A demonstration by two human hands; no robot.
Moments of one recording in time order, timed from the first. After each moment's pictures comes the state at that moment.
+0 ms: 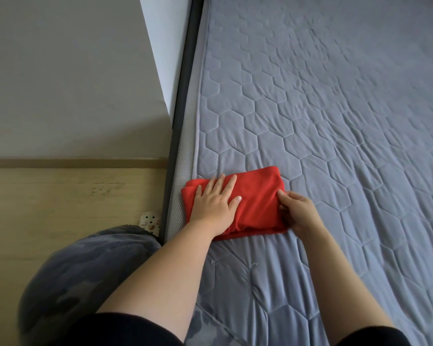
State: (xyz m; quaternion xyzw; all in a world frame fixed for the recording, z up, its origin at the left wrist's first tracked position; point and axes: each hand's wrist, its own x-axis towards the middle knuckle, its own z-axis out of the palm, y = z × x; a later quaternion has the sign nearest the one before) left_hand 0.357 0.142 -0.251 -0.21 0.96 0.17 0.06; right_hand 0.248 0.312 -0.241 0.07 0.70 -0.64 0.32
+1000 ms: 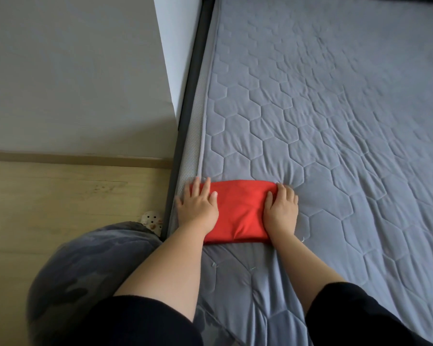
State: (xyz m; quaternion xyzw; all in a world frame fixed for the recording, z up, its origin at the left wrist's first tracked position) left_hand 0.372 0.119 -0.264 -0.37 0.90 0.22 0.05; right_hand 0.257 0.273 -0.282 -0.16 0.94 -0.31 -0.01
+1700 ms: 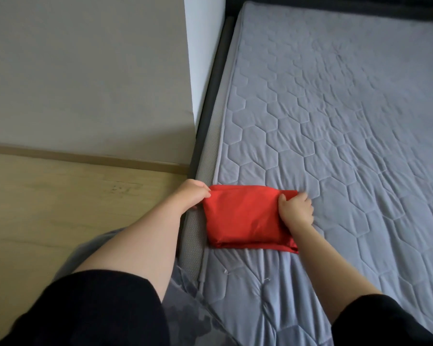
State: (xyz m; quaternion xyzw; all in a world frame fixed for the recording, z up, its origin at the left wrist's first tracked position) left_hand 0.378 0.049 -0.218 -0.42 0.74 0.52 0.05; right_hand 0.231 0.252 -0.248 0.00 0.95 -0.28 0.15
